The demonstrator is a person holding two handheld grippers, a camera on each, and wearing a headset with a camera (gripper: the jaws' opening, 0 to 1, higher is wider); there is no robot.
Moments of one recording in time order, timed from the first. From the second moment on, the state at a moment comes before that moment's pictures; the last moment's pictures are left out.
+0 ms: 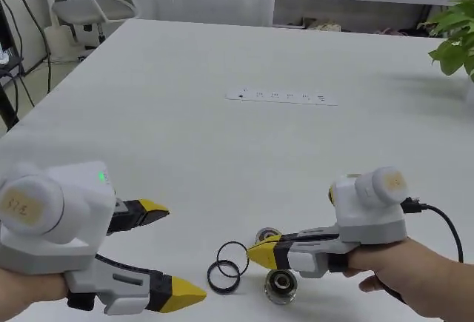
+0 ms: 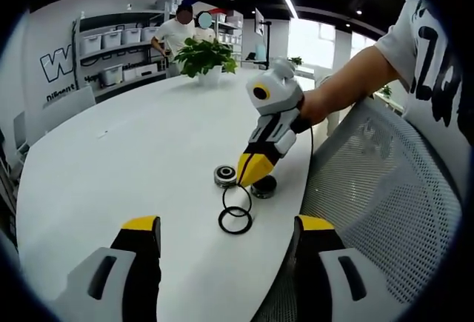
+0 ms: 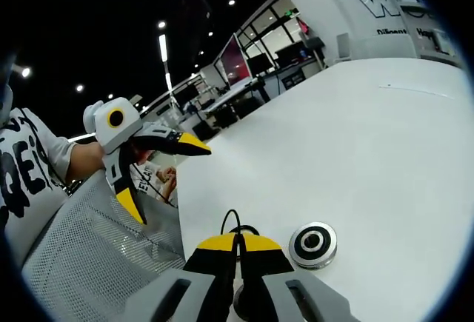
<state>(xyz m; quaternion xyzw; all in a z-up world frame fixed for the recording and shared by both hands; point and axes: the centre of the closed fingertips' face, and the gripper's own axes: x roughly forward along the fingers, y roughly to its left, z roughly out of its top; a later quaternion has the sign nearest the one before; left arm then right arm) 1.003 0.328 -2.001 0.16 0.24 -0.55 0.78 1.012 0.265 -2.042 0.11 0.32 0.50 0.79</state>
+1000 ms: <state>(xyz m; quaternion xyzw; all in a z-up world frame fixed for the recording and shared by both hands) 1.003 0.334 -2.004 0.16 0.25 -0.54 0.78 1.007 0.275 -2.062 0.09 0.36 0.51 0.78</state>
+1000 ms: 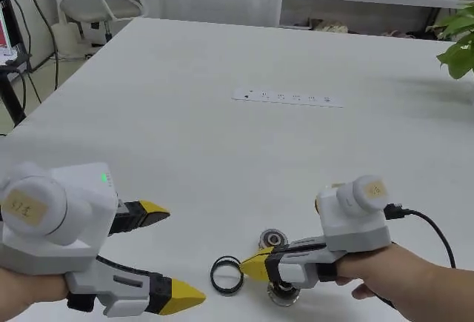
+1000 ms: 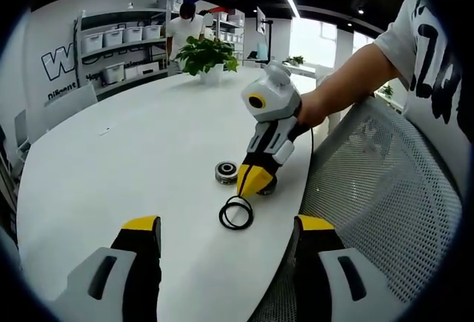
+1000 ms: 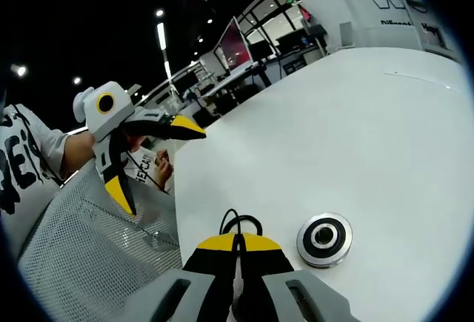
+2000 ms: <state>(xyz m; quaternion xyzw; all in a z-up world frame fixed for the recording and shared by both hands) 1.001 0.336 -2.009 0.17 0.26 -0.54 0.78 1.014 0.275 -2.072 0.07 0.36 0.49 0.79</state>
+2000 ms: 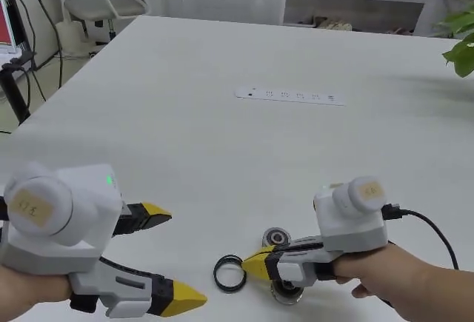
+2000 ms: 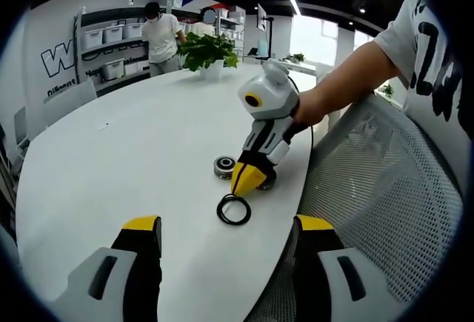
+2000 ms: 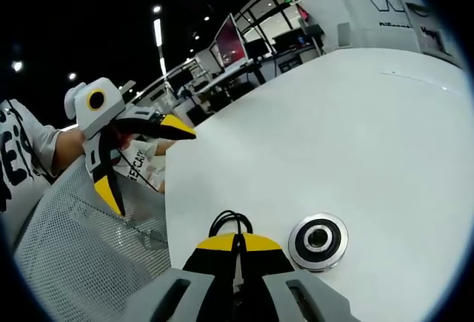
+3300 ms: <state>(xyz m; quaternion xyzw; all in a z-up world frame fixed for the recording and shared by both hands) 1.000 0.334 -2.004 0.17 0.26 -0.54 0.78 1.025 0.266 -2.040 0.09 0.31 0.49 0.81</state>
